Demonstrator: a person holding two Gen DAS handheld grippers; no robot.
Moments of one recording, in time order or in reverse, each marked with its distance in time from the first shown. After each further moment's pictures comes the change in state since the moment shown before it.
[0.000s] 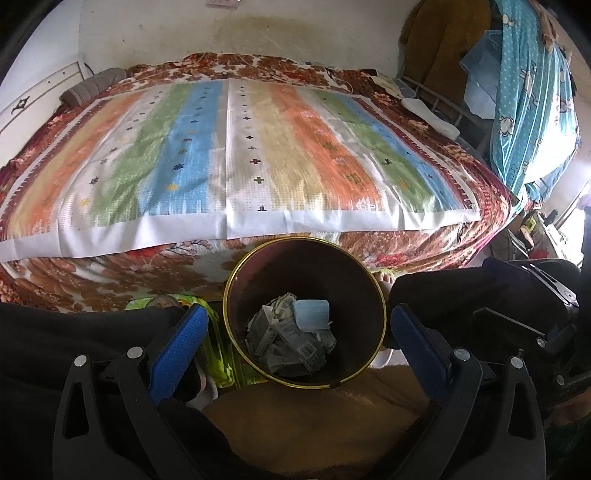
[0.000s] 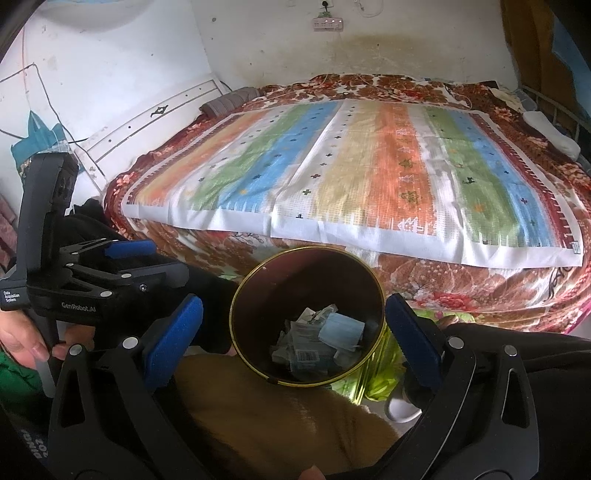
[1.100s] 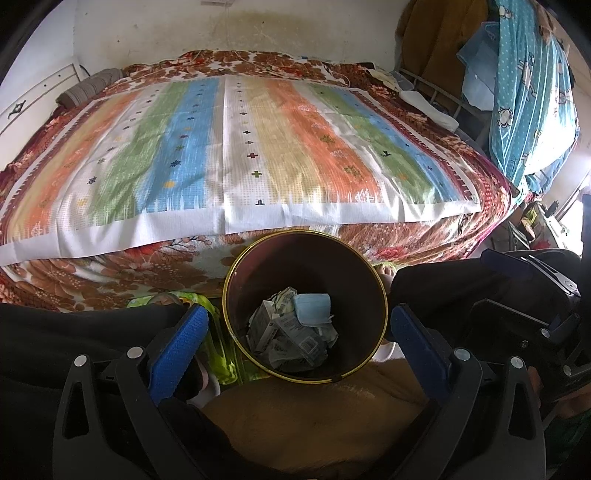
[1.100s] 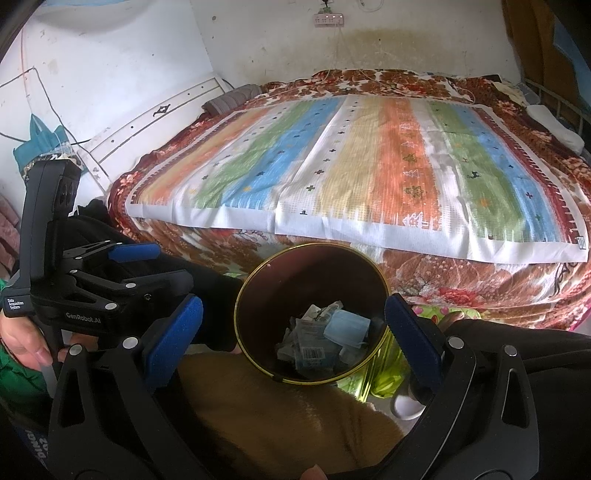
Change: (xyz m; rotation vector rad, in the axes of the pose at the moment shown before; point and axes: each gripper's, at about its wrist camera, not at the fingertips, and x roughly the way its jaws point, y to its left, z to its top) left arm 0.001 -0.001 -0.003 0.010 0.011 0.002; right arm 0.002 0.001 -0.001 0.010 0.006 0.015
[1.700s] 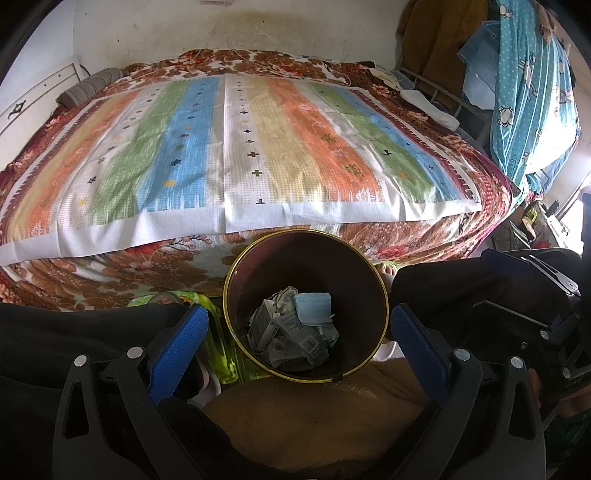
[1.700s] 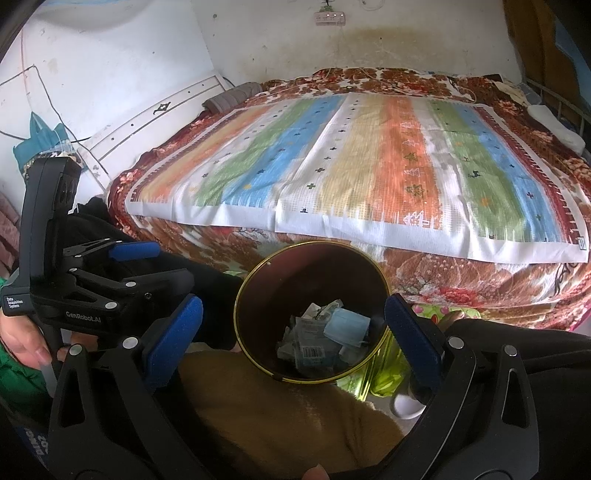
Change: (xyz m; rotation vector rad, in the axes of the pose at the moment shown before) left arm 0.000 0.001 0.000 0.001 0.002 0.001; right arm 0.001 0.002 -0.001 -0.001 0.003 0.002
